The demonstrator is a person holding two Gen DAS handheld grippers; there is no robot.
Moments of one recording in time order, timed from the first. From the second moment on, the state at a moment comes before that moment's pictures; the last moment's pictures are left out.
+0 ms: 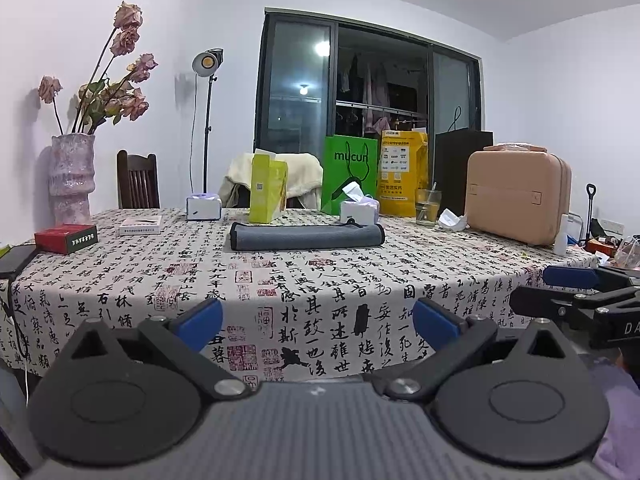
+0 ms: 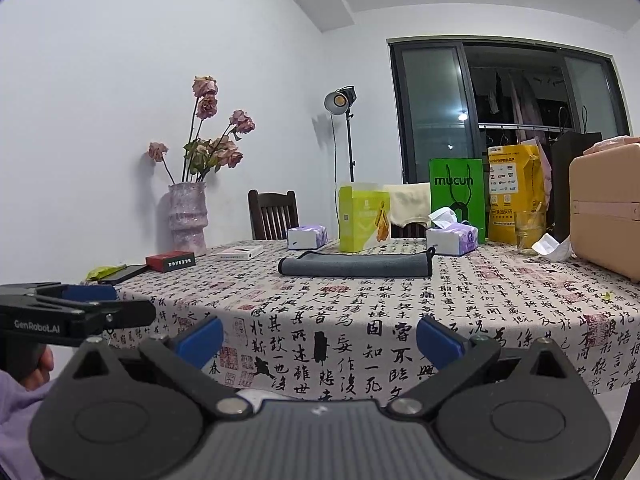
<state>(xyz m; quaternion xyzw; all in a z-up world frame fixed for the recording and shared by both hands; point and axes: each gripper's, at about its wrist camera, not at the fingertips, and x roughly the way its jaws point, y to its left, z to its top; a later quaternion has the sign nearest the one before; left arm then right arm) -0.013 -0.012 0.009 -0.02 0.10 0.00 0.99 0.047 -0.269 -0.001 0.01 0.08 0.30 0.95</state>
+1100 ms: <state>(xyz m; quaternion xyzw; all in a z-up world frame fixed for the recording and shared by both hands) -0.013 -0.013 0.010 -0.02 0.10 0.00 0.99 0.046 -0.266 -0.001 0.01 0.08 0.31 0.95</state>
